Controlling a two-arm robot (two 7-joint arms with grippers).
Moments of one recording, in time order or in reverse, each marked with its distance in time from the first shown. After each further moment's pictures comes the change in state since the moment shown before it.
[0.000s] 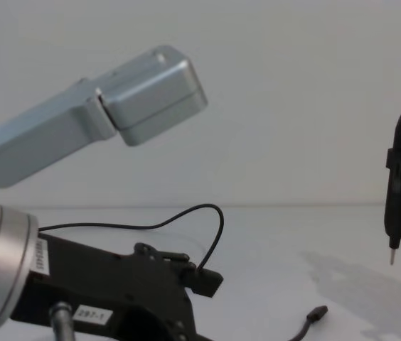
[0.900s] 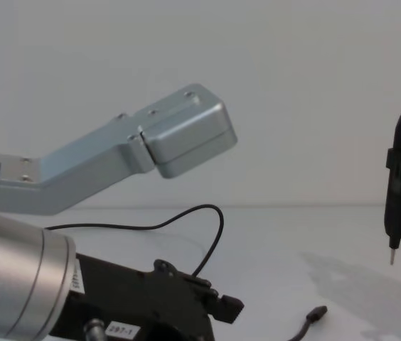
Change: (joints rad) left arm -0.036 -0.061 0.044 0.071 0.049 0.009 0.008; right arm 0.000 0.000 0.000 0.000 0.000 0.000 0.000
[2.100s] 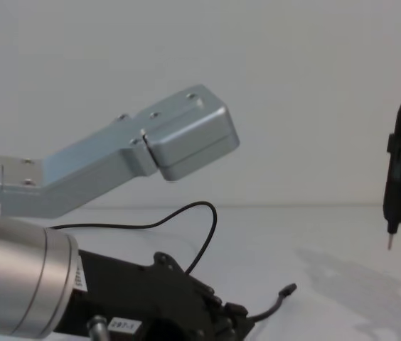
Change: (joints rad) left arm 0.005 -0.006 0.001 0.004 0.037 -0.031 0.026; right arm 0.010 -0.004 0.012 -0.011 0.016 0.004 0.013
